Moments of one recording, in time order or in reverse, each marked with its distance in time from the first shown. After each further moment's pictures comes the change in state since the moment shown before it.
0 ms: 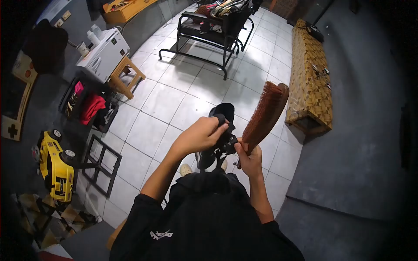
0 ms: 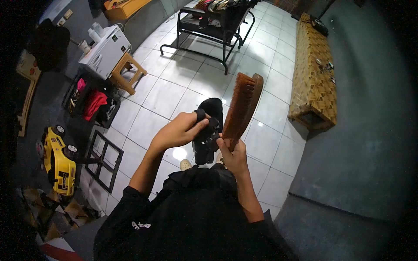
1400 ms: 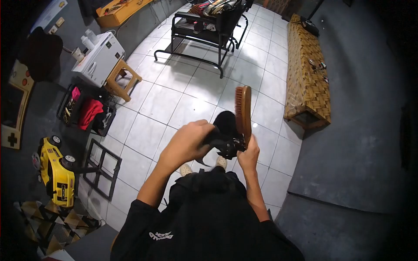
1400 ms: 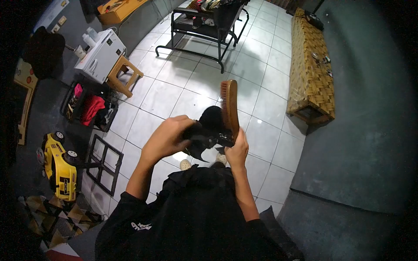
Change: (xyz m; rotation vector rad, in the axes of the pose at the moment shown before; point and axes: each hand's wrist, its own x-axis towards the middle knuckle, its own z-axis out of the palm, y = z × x) left_hand -0.019 0.011 -0.009 0.293 -0.020 0.099; right_hand 0.003 0.040 -0.005 -0.571 0.289 0.076
